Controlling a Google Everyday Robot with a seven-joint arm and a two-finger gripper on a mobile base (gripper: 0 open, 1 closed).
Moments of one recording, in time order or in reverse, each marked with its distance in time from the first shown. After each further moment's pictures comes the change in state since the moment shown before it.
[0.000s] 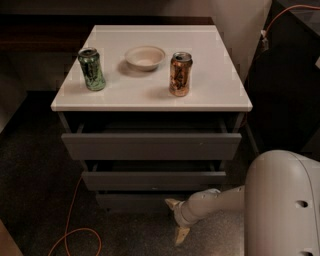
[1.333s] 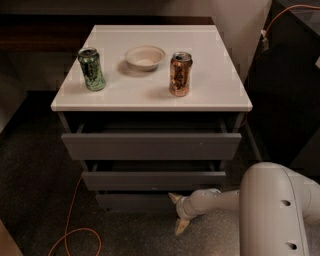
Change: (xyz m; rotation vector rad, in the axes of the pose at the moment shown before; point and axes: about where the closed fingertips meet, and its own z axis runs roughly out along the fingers) arm 0.047 -0.040 0.047 0.083 -0.002 0.032
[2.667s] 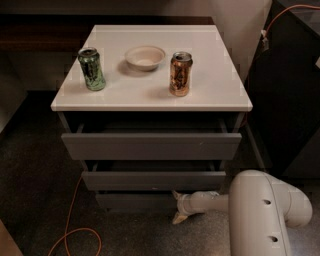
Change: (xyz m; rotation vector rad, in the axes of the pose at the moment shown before) arm 0.044 -0.037 0.047 0.132 0.024 0.089
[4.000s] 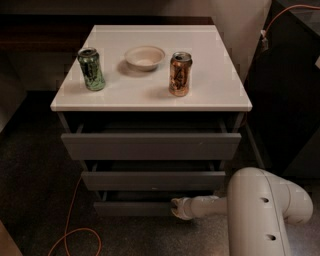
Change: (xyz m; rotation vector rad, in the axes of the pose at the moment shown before) arm -0.003 0.011 -0.004 0.019 0.002 0.028
